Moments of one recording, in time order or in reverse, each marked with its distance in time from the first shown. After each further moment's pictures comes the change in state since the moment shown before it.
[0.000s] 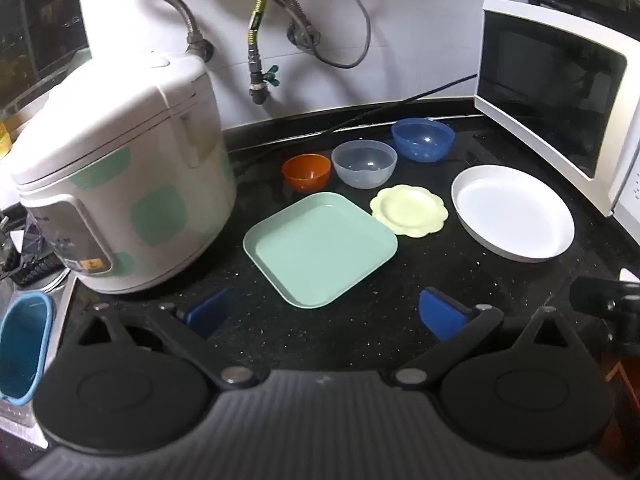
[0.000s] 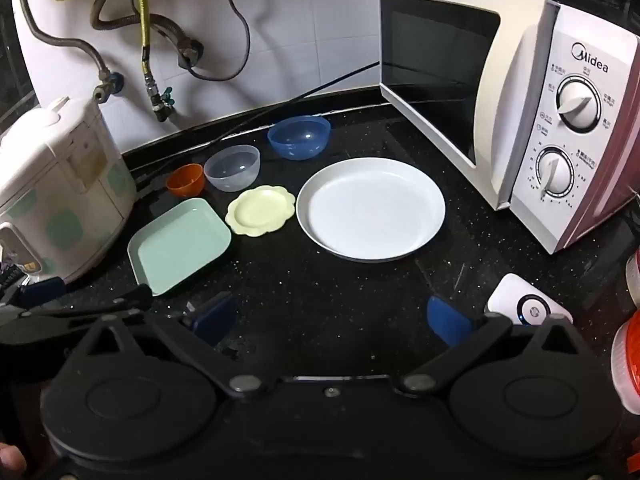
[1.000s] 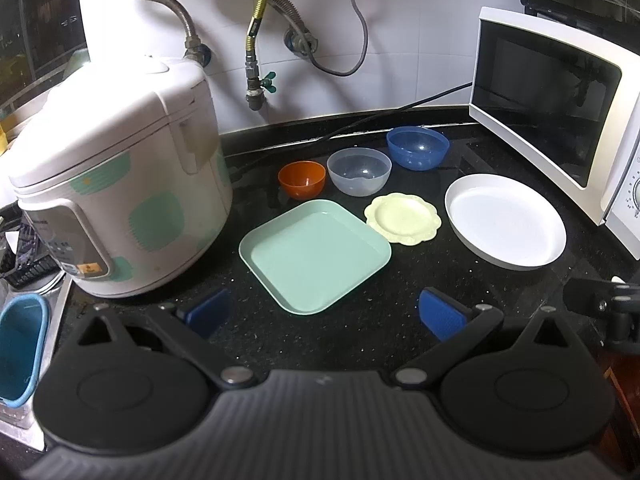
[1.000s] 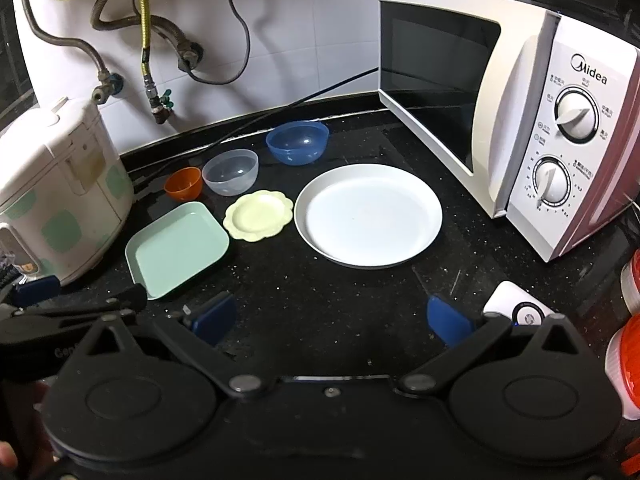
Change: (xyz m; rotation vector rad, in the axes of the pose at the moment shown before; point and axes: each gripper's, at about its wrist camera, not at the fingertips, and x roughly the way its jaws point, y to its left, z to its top) left arm 0.000 0.009 0.005 -0.040 0.011 -0.029; right arm -0.002 0.001 0.002 -0.013 -0.002 -0.022
